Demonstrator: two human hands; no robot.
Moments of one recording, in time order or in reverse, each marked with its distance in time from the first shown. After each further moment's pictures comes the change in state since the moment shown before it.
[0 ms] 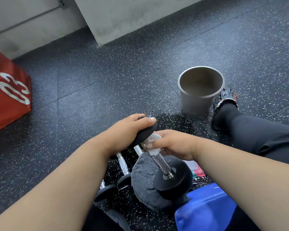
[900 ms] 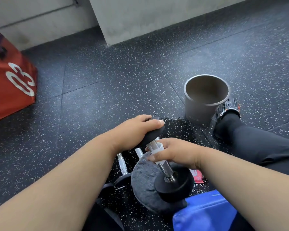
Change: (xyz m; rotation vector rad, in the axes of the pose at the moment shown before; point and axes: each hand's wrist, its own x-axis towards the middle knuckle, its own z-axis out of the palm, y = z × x) left_hand -0.002 0.000 0.000 0.052 0.010 0.006; right_hand -0.004 0.009 0.005 -0.246 0.024 0.084
